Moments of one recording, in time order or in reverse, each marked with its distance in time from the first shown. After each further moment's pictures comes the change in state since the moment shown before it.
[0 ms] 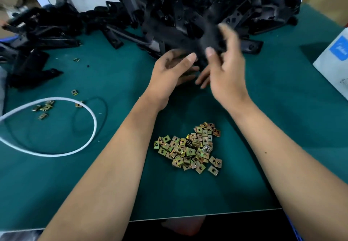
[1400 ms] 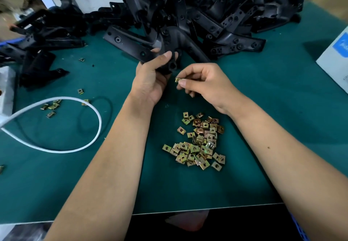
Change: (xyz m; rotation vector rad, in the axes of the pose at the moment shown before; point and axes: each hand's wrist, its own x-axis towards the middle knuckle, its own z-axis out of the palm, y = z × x) left_hand 0.005 0.009 -0.030 -0.491 0.175 -0.101; right_hand -0.010 0.001 0.015 0.130 -0.477 0.310
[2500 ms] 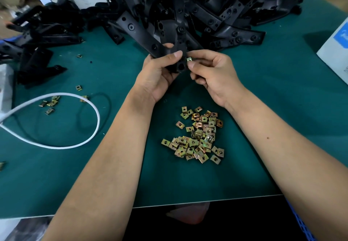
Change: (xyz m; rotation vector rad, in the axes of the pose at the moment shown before) left_hand -0.007 -0.004 0.004 0.101 -0.145 -0.073; right_hand 0.005 0.008 -0.005 0.359 0.243 0.032
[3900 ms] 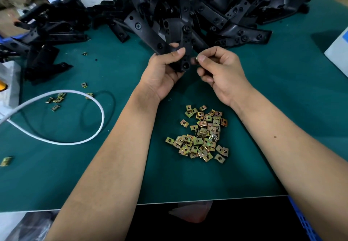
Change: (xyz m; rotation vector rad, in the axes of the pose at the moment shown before) left_hand 0.000 0.000 0.000 -0.029 -0.001 -0.034; right_hand 0.002 0.001 -0.003 0.073 0.031 -0.002
